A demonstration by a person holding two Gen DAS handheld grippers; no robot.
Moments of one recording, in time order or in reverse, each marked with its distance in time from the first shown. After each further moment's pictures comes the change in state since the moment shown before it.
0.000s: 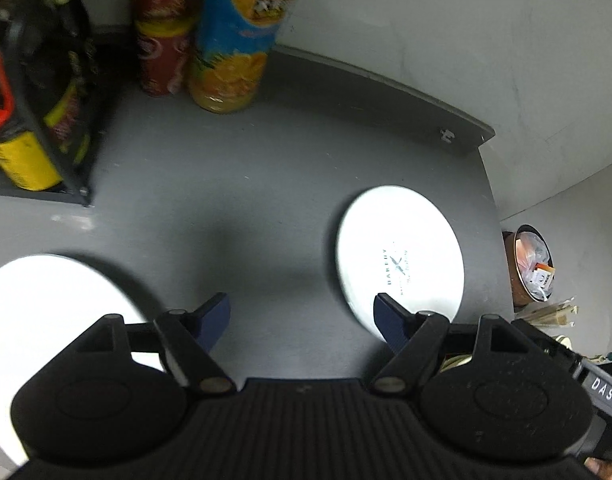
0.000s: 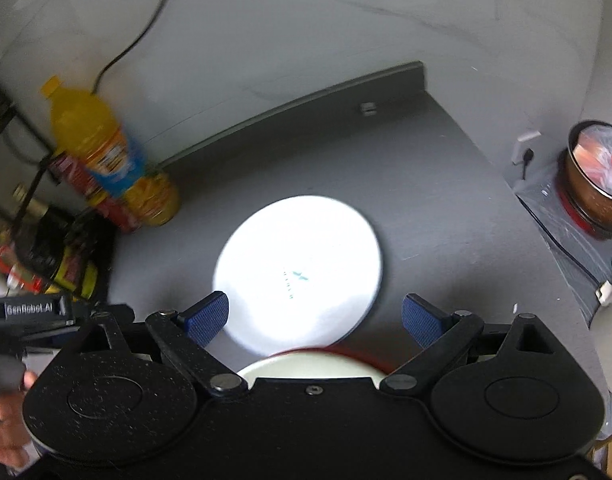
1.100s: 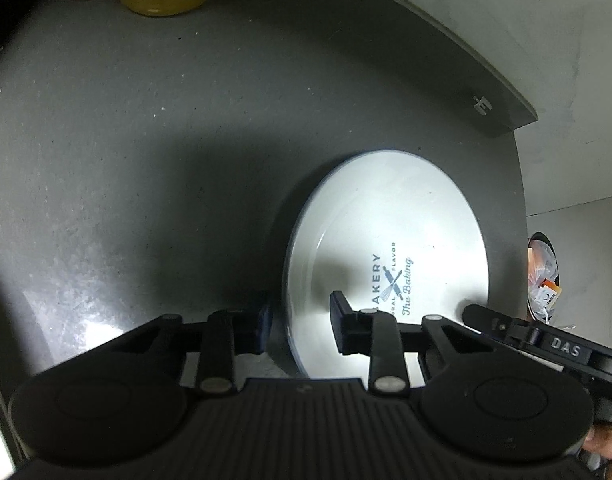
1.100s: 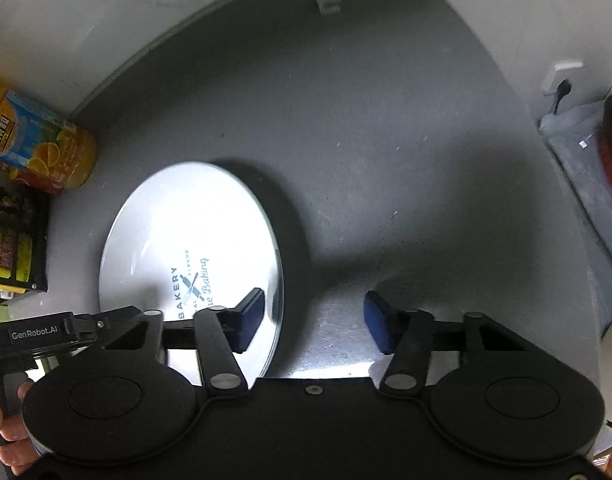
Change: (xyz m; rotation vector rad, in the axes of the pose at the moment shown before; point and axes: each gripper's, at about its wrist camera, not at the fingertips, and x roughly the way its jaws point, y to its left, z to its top) left arm 0.127 -0.026 0.012 -0.140 0.129 -0.028; right arm 0.130 -0.074 0.044 -0.020 0.342 0.056
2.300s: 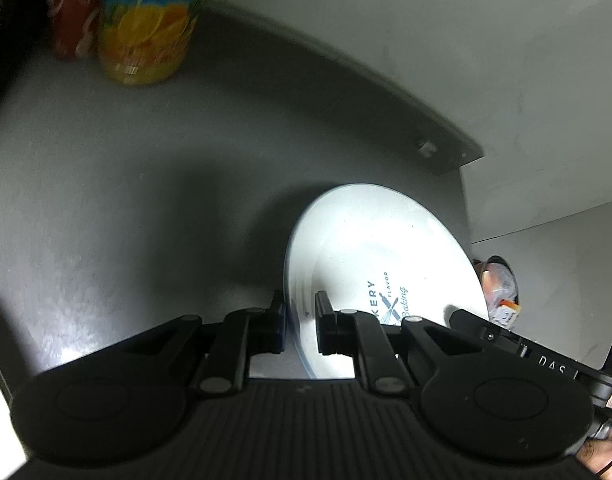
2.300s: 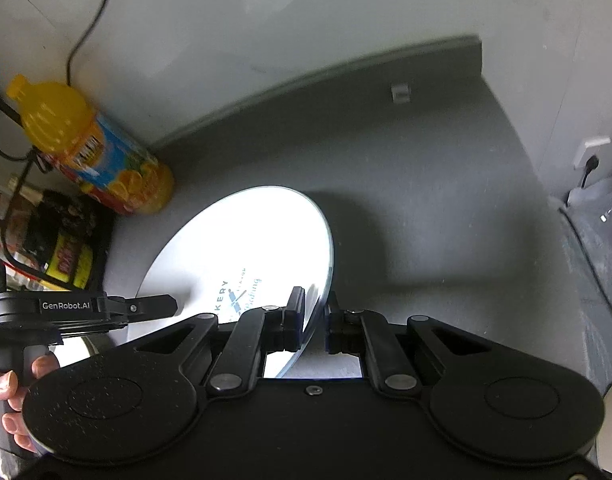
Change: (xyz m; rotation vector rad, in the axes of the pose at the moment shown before) left arm -0.055 -0.013 0.016 0.032 -0.095 -0.106; right arm -0.057 0.030 0.004 -0.121 -0.171 0.089
